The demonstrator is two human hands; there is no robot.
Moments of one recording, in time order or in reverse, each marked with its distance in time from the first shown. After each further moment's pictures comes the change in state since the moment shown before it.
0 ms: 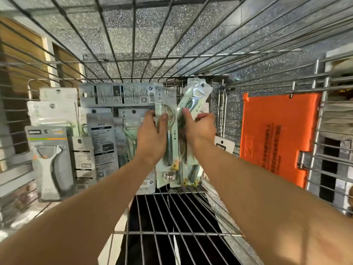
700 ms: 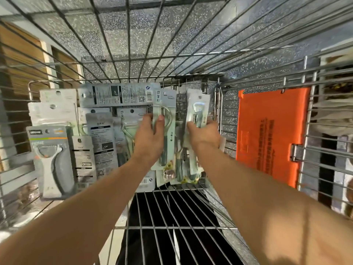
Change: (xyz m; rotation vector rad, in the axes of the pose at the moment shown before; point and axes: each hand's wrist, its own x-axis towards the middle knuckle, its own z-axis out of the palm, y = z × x) left_hand -0.011 -0.003 -0.004 -0.033 -0.042 0.029; right_hand -0.003 0.021 -0.018 -0.099 0.030 0.069
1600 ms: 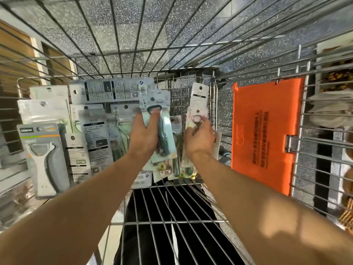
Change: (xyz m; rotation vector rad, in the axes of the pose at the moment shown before) left_hand 0.000 0.002 0.007 -0.212 0.054 -0.181; right_hand -0.023 0.028 -0.001 -0.030 0.035 -0.227
